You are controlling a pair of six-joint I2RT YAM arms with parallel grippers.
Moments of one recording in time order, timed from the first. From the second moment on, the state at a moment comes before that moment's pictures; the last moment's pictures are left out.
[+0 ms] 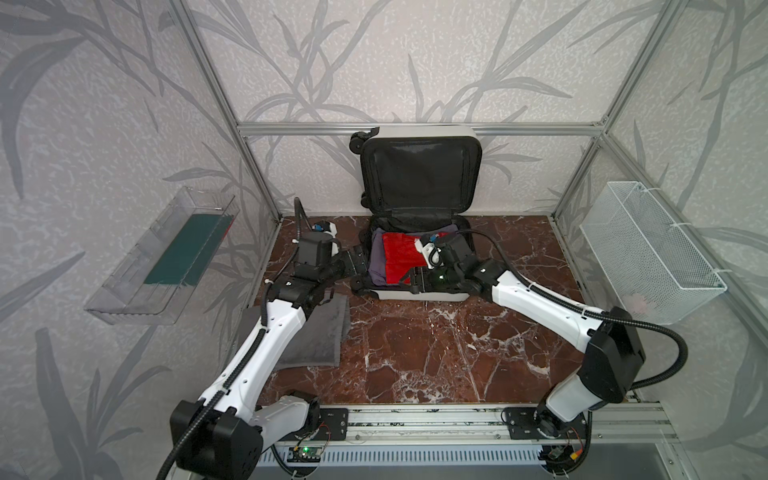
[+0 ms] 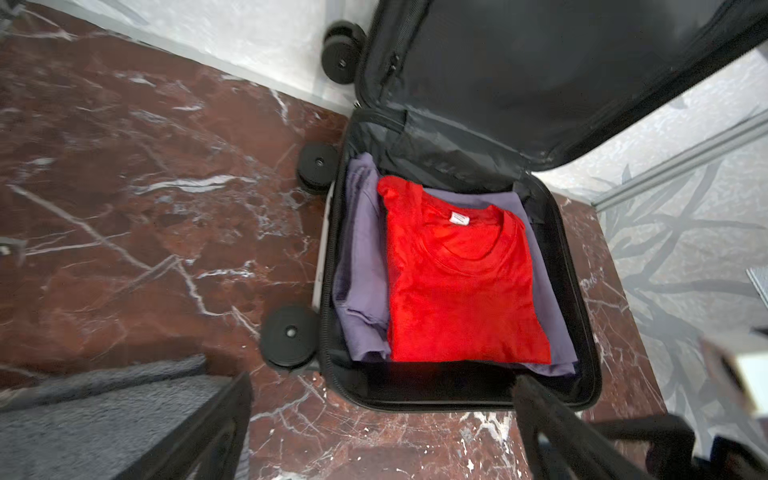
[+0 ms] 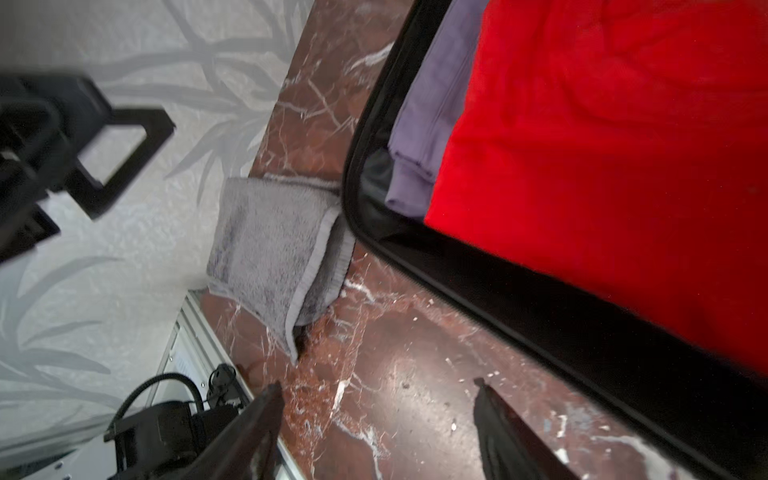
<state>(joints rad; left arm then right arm) -0.20 1.12 1.04 -0.49 0.06 -0.49 0.79 1.62 1.32 -0.42 -0.29 0.57</state>
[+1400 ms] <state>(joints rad) 0.11 1.12 0.97 -0.54 0.25 -0.53 1.16 2.46 2.03 -0.43 0.02 0.77</state>
